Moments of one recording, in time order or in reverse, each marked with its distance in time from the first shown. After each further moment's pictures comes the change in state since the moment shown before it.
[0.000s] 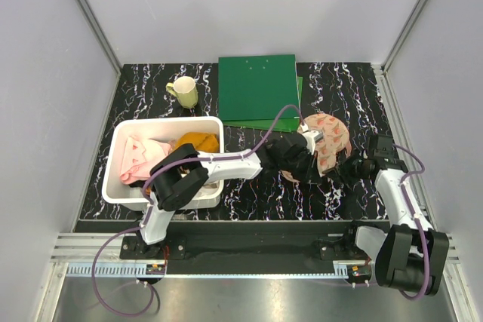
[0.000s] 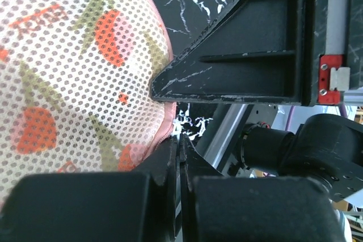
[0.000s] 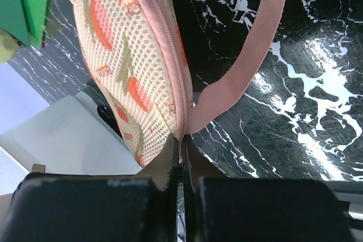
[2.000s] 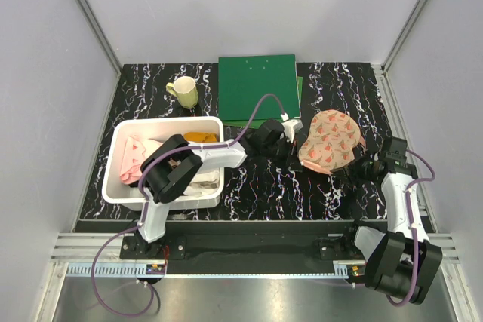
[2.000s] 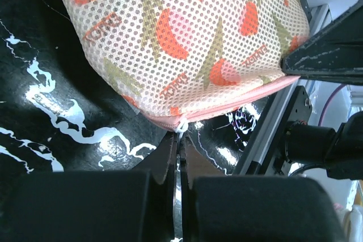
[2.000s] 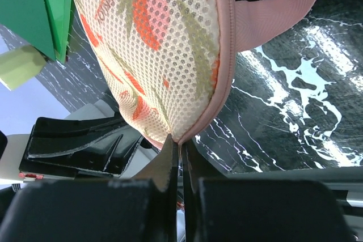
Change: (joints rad) left arm 0.174 -0.023 -0.127 0.072 0.095 0.117; right arm -0.140 -0.055 0.023 -0.094 -0.042 -0.039
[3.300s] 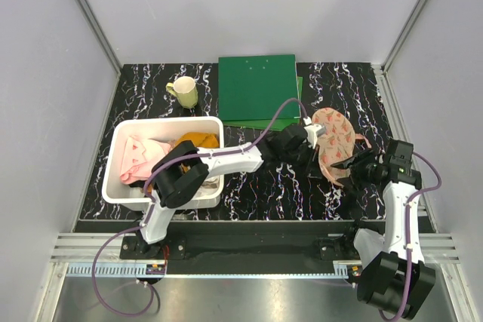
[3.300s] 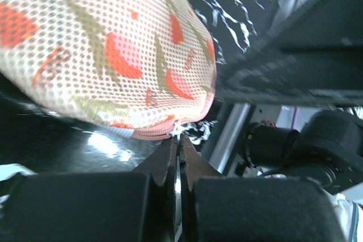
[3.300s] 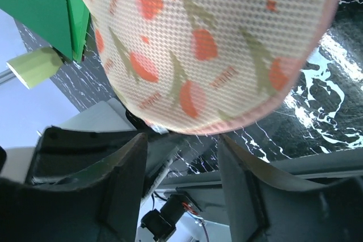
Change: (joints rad) left arm -0.138 0.049 0.202 -0.121 -0.047 -0.024; right arm -0.029 -0.121 0.024 -0.085 -0.014 0.020
